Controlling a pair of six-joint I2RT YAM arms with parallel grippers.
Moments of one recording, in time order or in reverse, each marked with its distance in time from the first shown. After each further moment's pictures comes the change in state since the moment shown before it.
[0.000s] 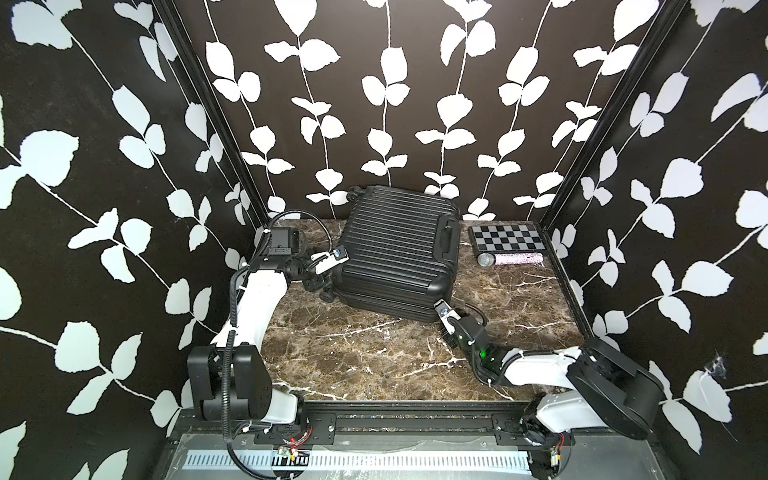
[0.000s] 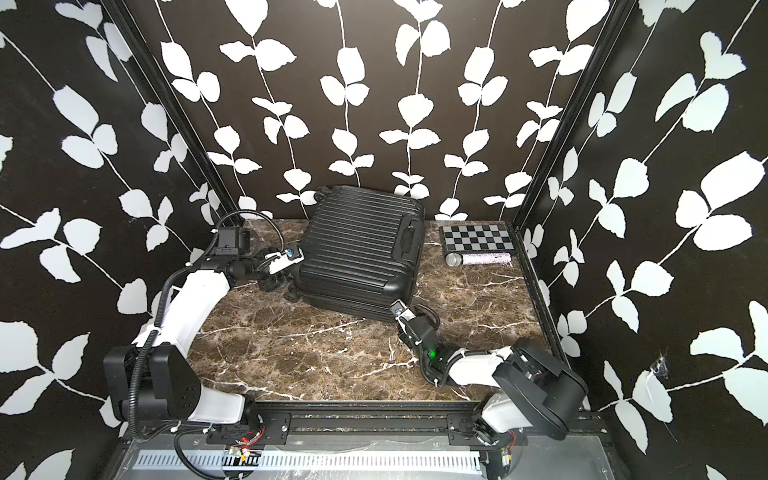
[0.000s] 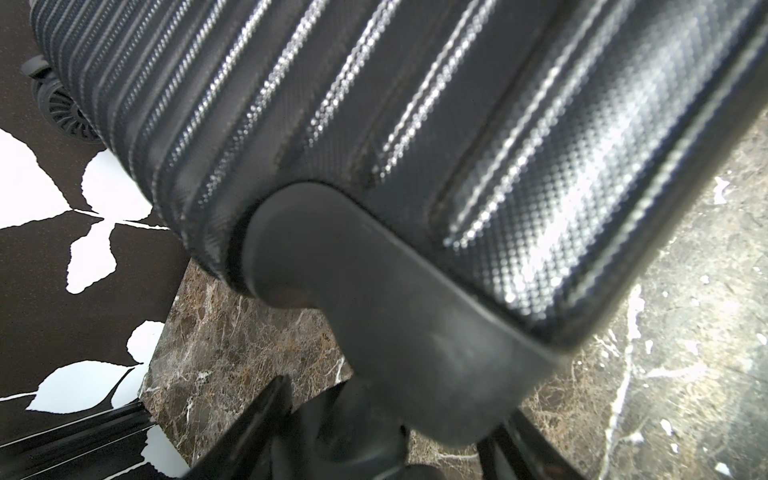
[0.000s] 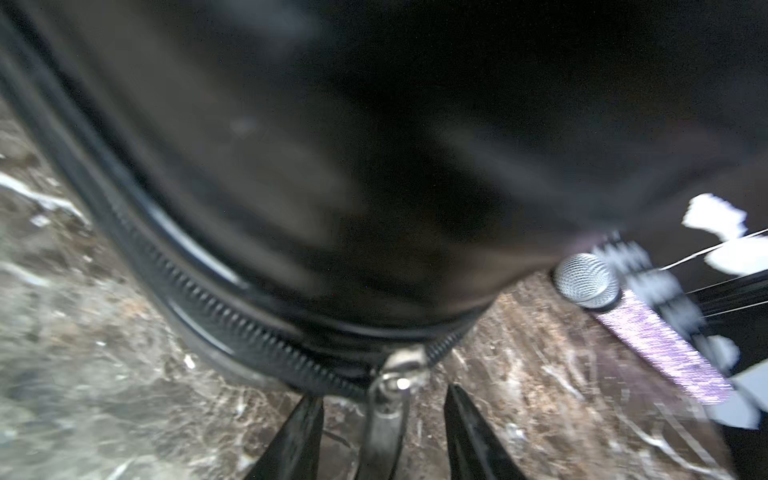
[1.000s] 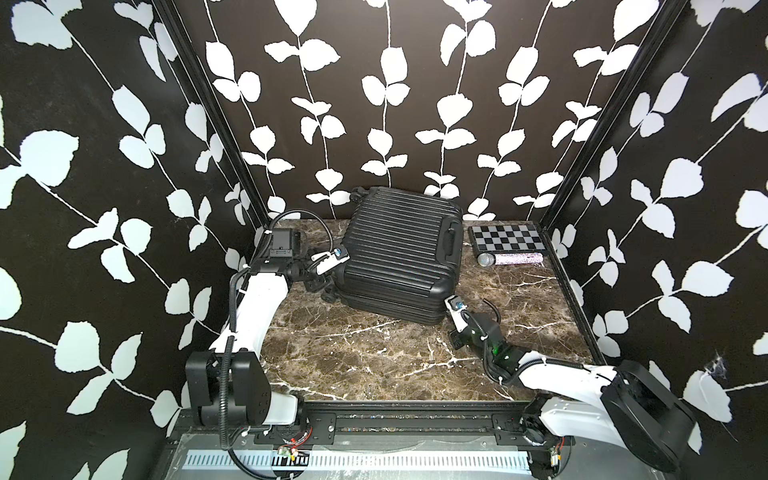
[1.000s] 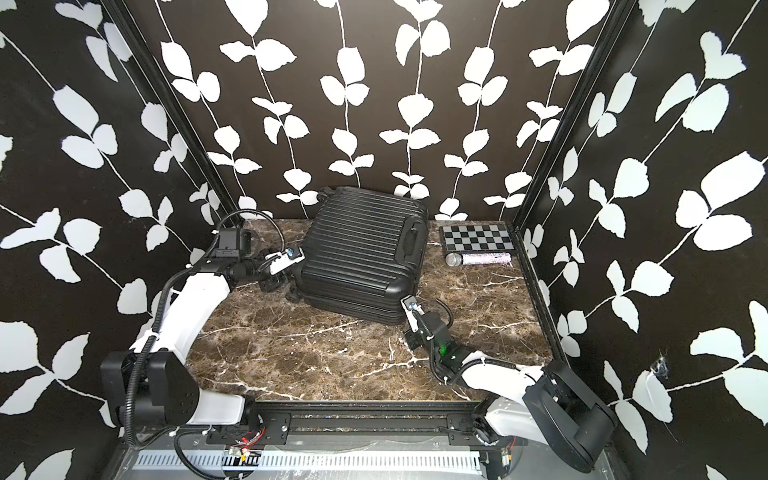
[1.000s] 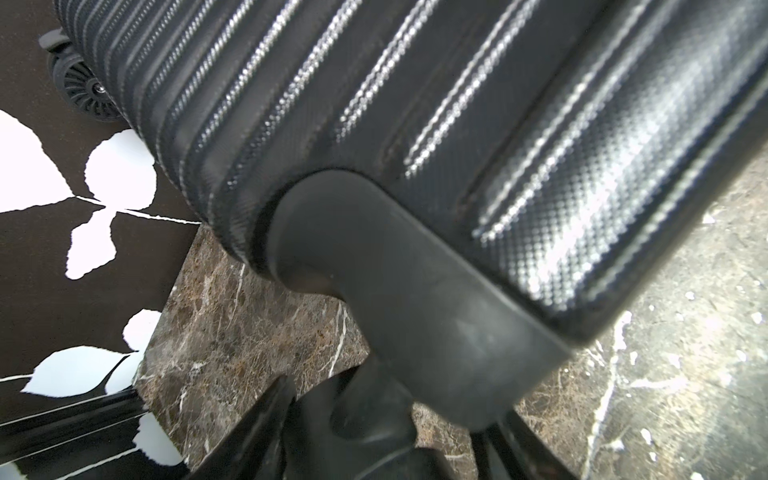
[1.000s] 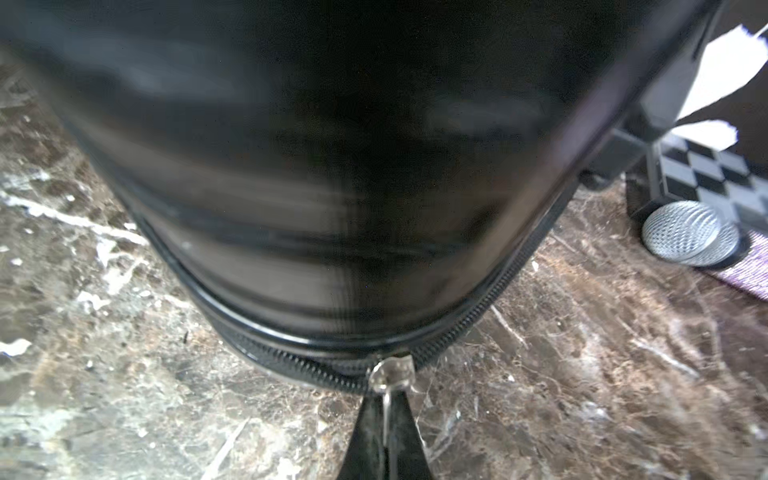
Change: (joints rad) left arm -0.032 -0.036 -0.024 0.013 -0.038 -0.085; right arm -0.107 -0.210 -0.013 -0.202 -0.323 0.272
